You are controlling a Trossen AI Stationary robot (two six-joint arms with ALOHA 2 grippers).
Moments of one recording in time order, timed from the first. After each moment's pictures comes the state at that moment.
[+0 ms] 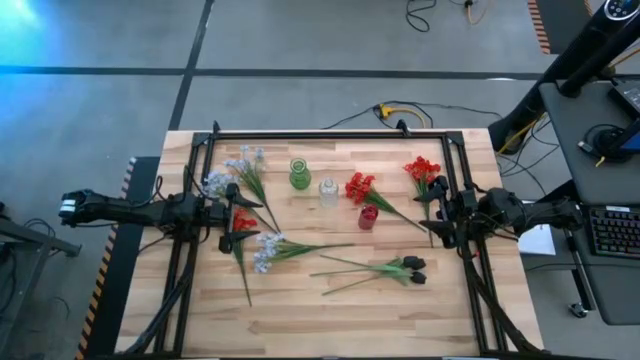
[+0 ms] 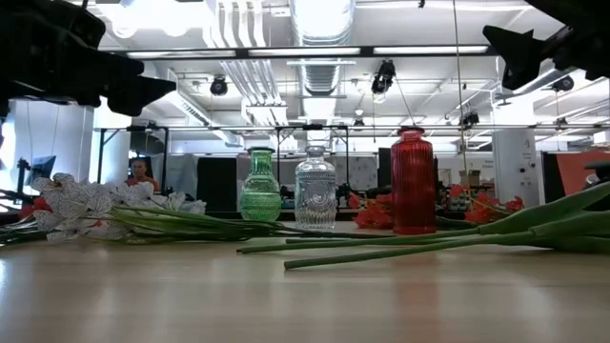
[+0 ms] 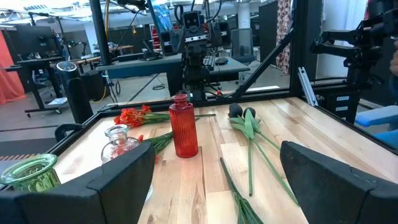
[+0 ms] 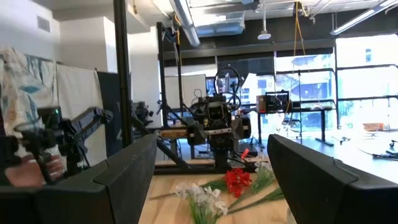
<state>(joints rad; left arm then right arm) -0.06 0.36 0.02 0.34 -0.02 0.09 0.05 0.05 0.01 0.37 -0.05 0.09</state>
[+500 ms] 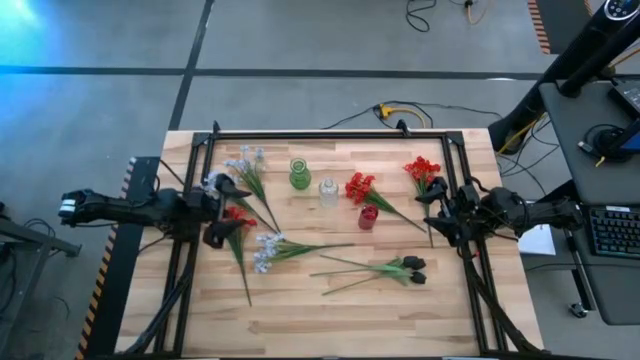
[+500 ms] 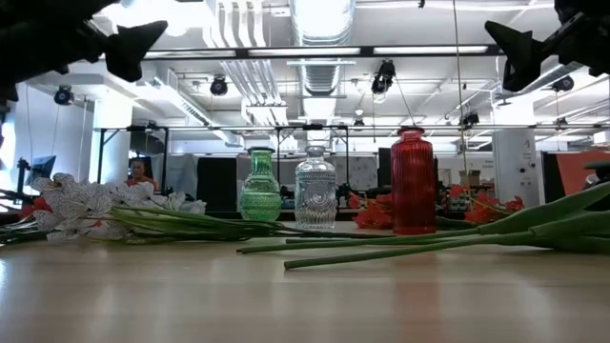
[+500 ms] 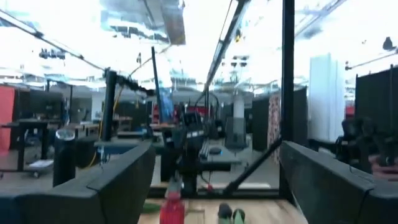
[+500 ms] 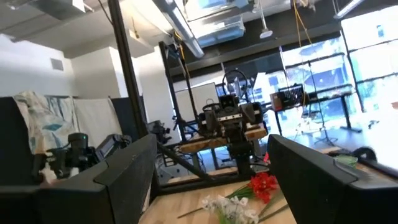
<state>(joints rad) -0.06 0.36 0.02 0.73 -0.01 -0.04 0.05 0.05 0.01 0.40 -0.05 0.24</state>
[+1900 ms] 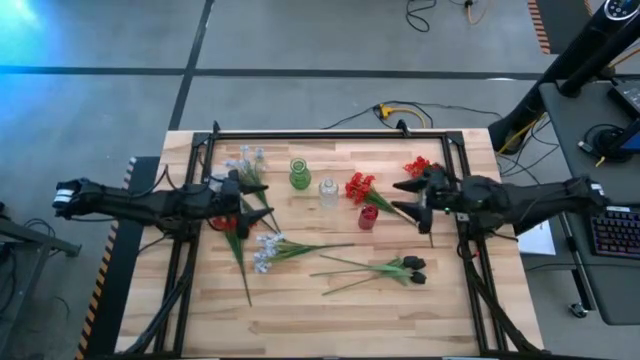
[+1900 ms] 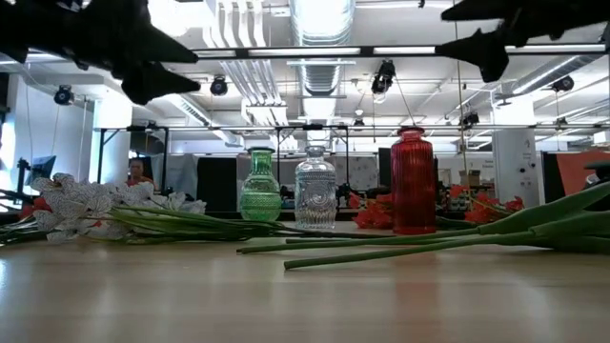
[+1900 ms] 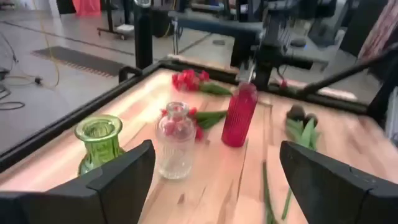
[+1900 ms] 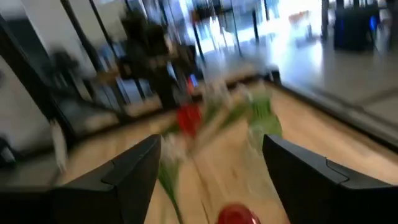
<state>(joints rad) -0.06 0.66 0.35 0.11 -0.32 -0.21 0.05 0.73 0.50 -0.02 0.23 0.29</state>
